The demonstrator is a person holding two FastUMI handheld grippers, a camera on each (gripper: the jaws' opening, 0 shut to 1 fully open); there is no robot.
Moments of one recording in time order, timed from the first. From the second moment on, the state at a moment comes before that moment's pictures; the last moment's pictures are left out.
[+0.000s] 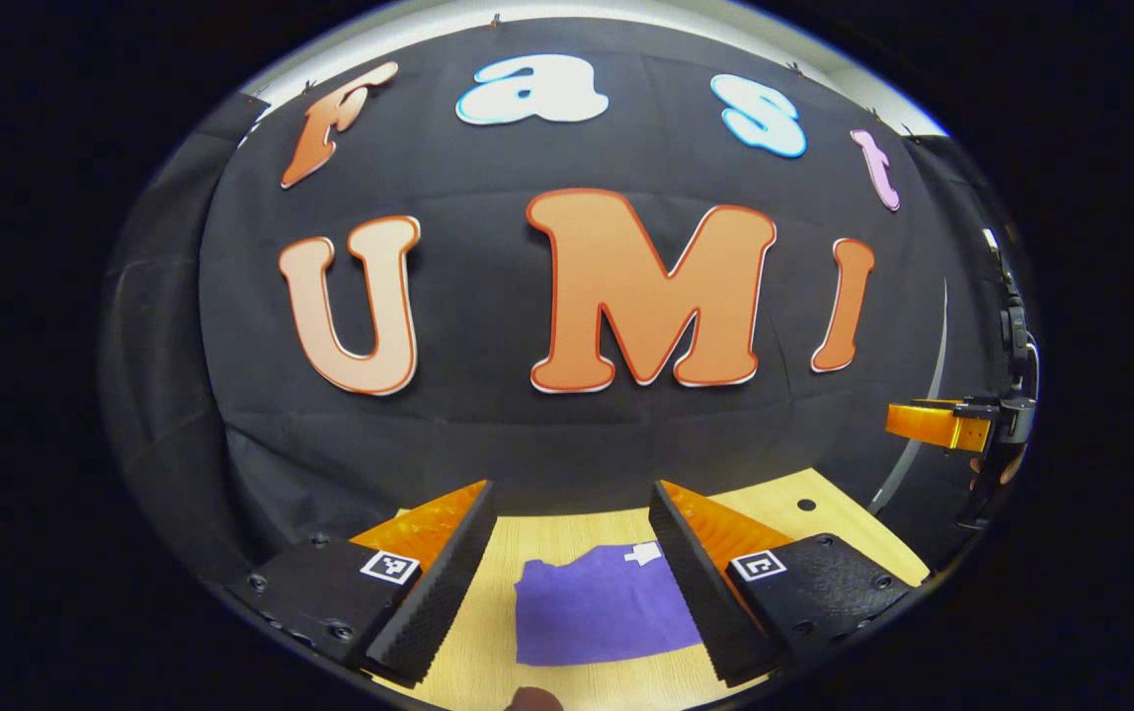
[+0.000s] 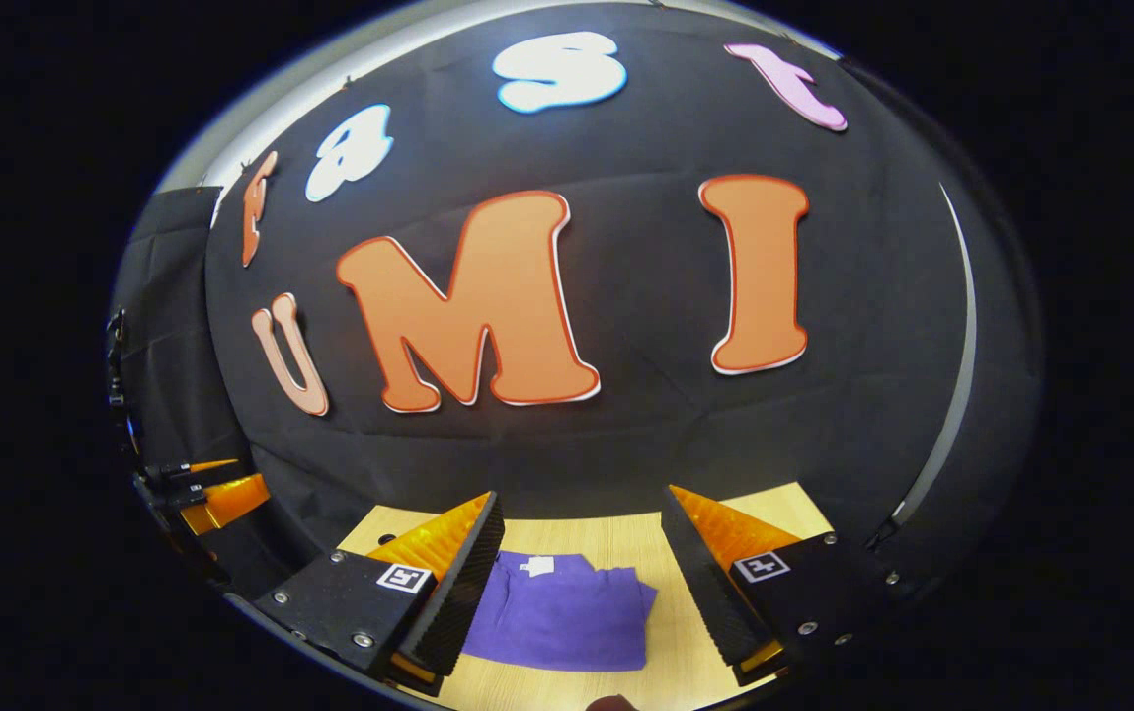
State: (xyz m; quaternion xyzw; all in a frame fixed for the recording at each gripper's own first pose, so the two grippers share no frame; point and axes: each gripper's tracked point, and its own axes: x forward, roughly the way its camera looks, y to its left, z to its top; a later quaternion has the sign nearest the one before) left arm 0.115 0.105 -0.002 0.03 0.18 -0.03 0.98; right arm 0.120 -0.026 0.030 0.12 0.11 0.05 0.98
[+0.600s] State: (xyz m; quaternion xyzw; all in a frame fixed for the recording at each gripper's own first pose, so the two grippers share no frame) left arm 0.055 0.104 0.059 0.04 0.09 -0.02 1.00; right arm 0.045 -0.002 0.082 0.07 0.04 0.05 1.00
